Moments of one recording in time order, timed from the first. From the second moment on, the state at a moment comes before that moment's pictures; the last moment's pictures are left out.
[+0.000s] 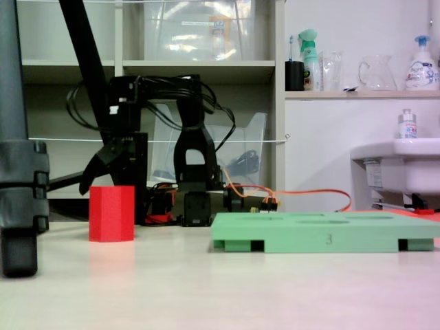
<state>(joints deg) 22.8 74.4 80.3 82.7 57.3</state>
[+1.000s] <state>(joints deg) -20.3 80.4 62.9 82.4 105.9</state>
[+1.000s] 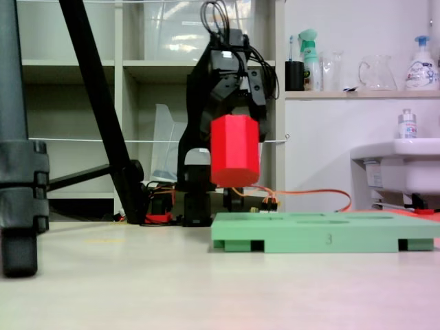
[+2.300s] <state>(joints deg) -33.0 54.0 36.5 79.8 120.4</state>
